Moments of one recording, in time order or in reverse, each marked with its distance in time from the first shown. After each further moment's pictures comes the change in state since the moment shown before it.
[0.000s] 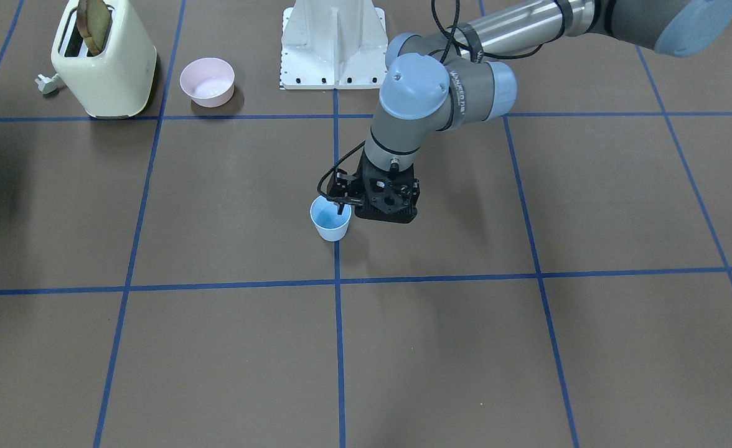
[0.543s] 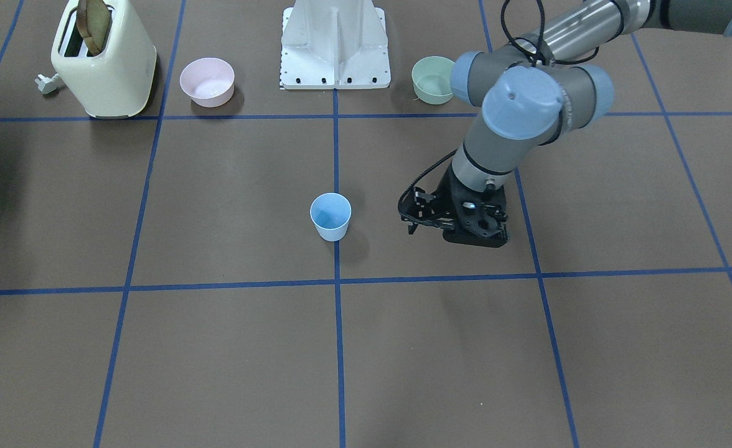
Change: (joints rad) left arm -0.179 0.131 -0.051 0.003 -0.129 0.157; right arm 0.006 -0.035 0.000 0.000 -0.002 -0.087
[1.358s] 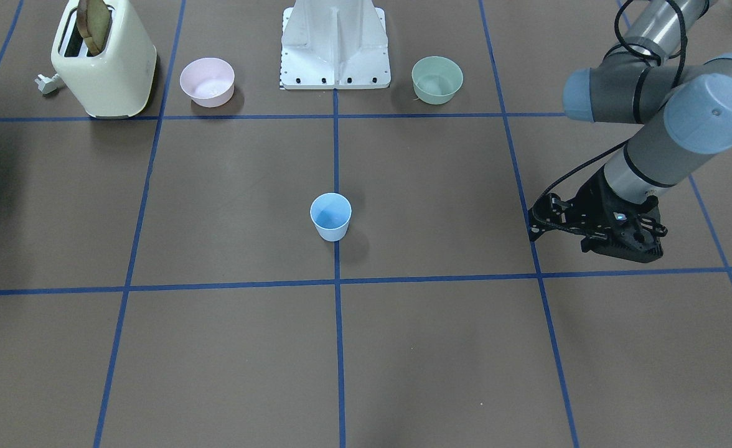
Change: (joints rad) left arm -0.185 0.199 -0.060 -0.004 -0.120 0.296; right arm -0.001 0.011 -0.020 0.003 -0.017 -0.007
